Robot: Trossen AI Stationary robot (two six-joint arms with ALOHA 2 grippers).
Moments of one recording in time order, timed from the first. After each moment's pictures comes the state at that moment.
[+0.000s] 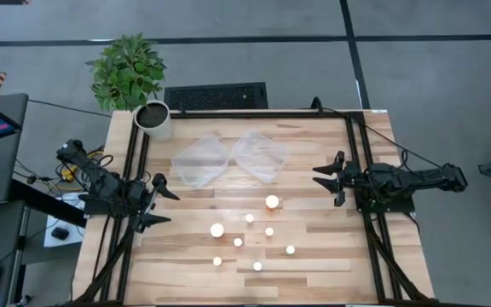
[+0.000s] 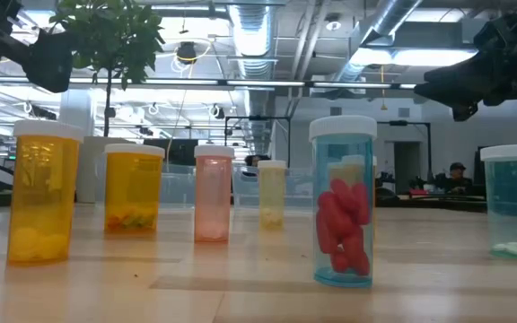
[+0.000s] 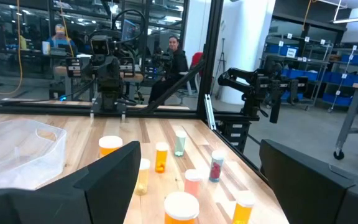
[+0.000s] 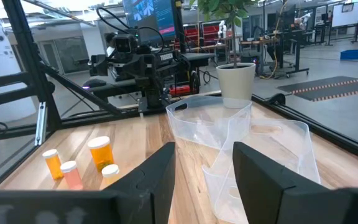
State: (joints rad) left arm -0.65 0.01 0.01 0.08 -0.38 -0.10; right arm 0.09 0.05 0.00 0.07 0.26 0.13
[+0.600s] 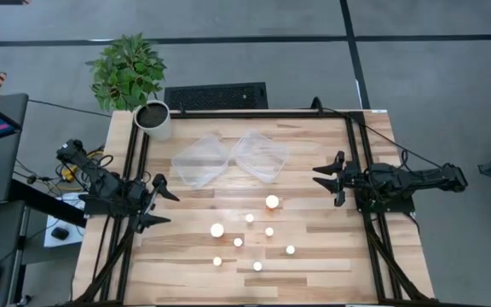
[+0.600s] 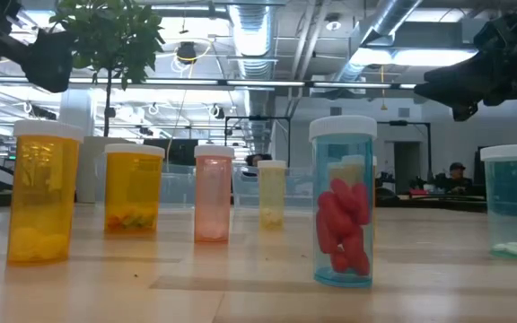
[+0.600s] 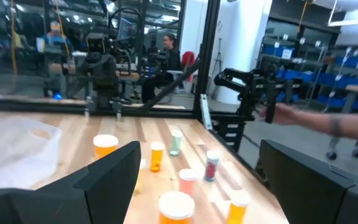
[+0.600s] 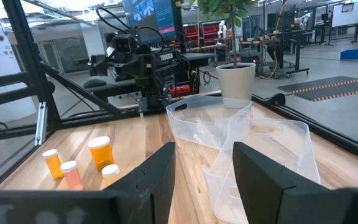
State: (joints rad) left arm -0.65 0.01 0.01 0.08 -0.36 -0.13; right arm 0.09 0.05 0.01 0.07 0.26 0.13
